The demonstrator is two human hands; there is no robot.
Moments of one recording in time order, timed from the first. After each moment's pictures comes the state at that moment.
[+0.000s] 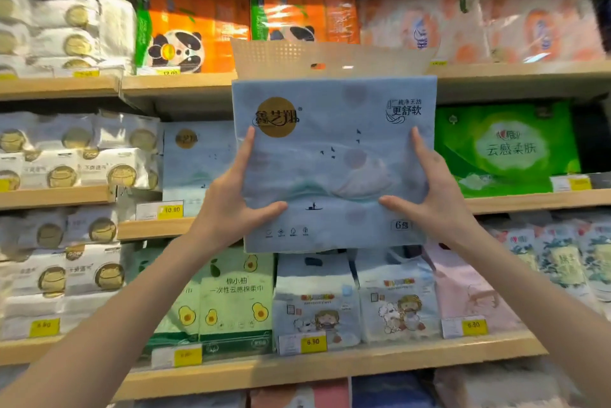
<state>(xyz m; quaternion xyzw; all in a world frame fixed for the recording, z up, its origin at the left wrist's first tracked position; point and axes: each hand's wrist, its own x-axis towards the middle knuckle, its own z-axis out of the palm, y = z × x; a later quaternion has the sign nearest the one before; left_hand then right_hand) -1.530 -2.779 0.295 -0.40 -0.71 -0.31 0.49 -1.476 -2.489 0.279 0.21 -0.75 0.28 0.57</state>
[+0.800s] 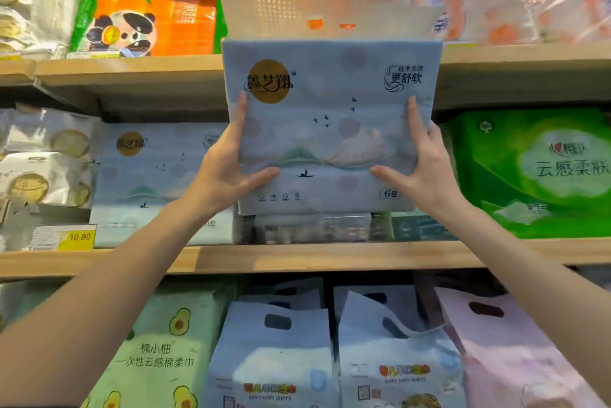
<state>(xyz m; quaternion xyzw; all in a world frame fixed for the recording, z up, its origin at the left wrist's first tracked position) -1.679 -2.692 0.378 -0.41 -0.67 -0.26 0.56 -1.638 -2.403 0.364 0.24 -0.69 0.23 0.64</state>
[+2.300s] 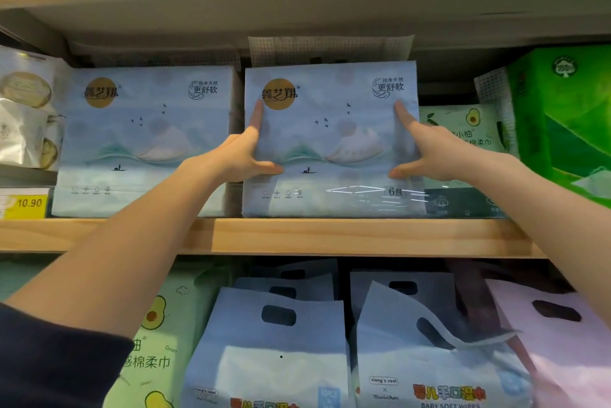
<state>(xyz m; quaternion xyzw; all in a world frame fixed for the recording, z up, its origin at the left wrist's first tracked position) -1.773 -2.681 0.381 -0.20 -0.89 -0.25 0.33 -1.725 -2.389 0.381 0.11 -0.92 0.09 0.37</state>
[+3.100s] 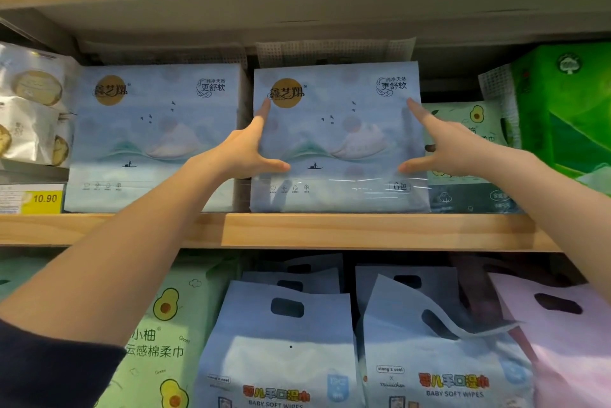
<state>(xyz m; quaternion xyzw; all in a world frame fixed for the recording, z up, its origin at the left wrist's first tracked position) -1.745 -2.677 0.375 -0.20 -0.89 -0.25 0.34 -1.721 -2.381 0.380 0.11 -0.91 0.12 0.38</state>
